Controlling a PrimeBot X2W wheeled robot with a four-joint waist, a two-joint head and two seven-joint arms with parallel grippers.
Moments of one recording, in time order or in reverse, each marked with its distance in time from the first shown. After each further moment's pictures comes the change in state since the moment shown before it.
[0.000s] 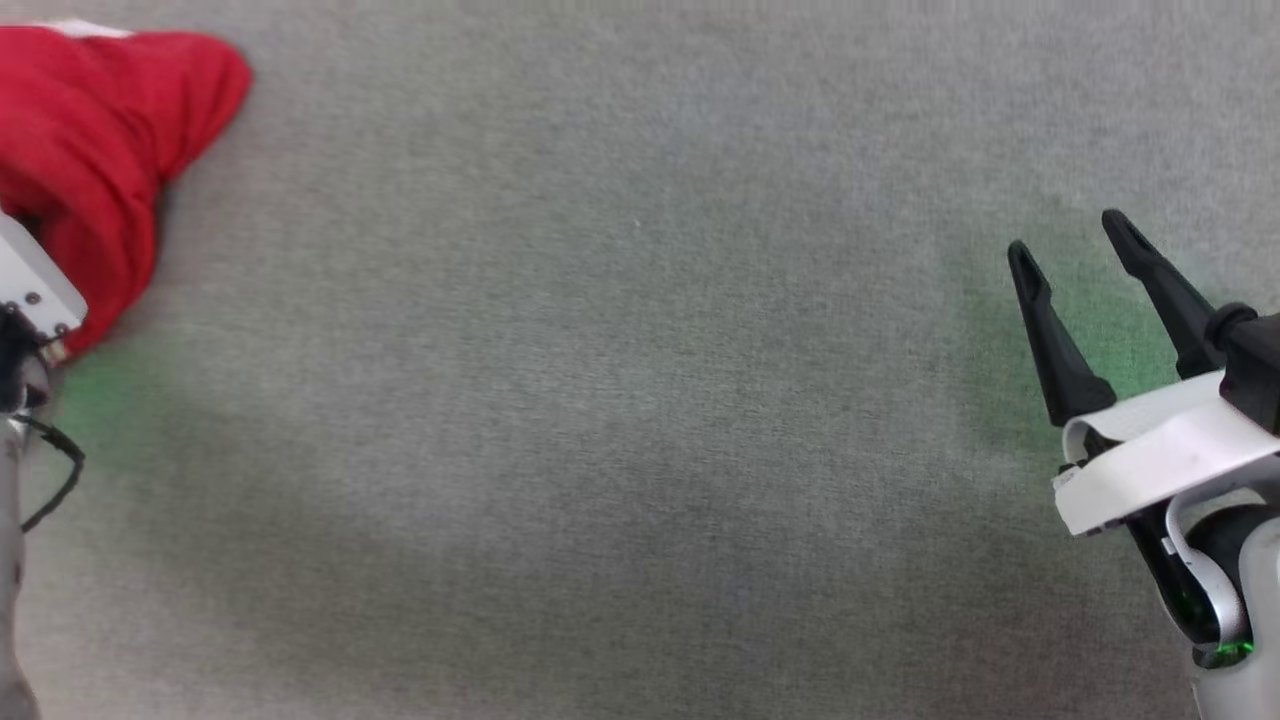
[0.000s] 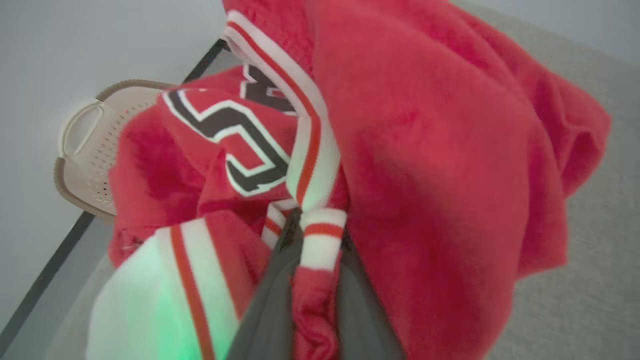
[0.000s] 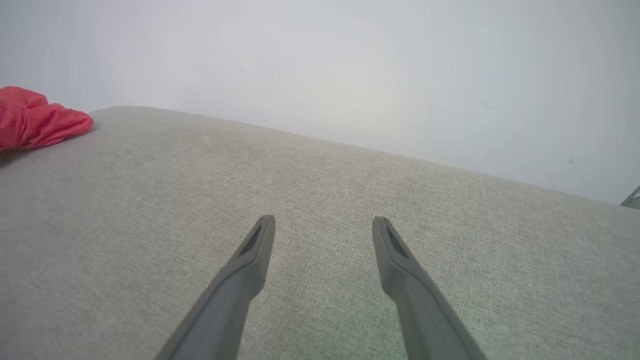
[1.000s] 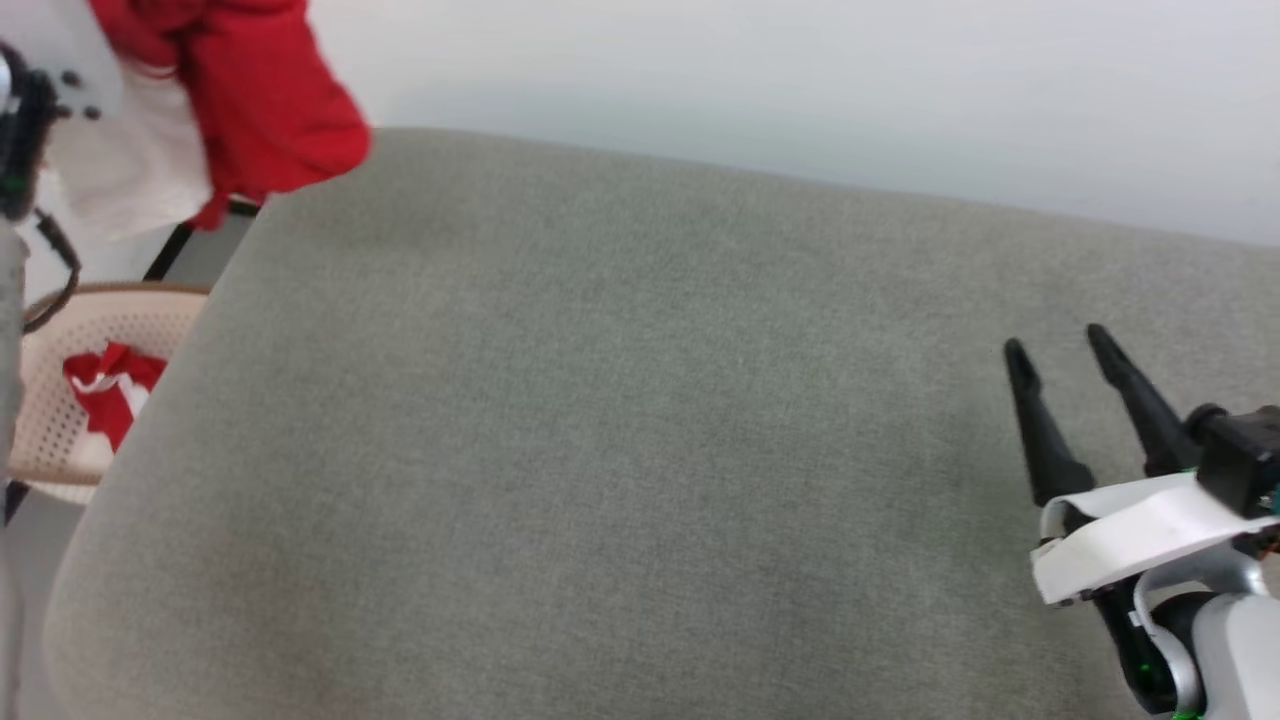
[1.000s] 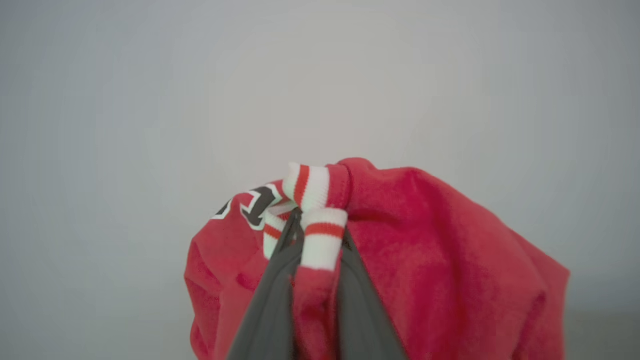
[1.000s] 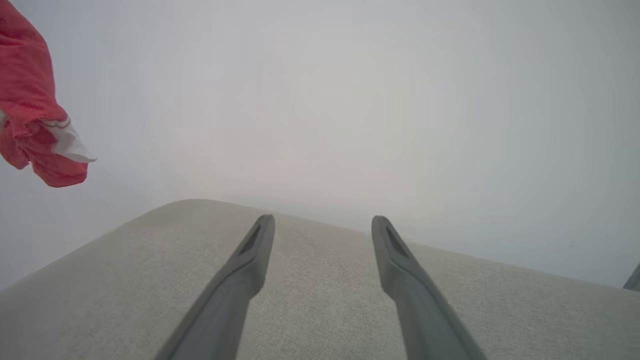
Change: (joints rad) left arm -0.185 -0.009 -0.331 -0.275 0.017 -0.026 -0.107; right arm 0.120 0.087 -0.051 0.138 0.037 0.000 -0.128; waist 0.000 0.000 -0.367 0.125
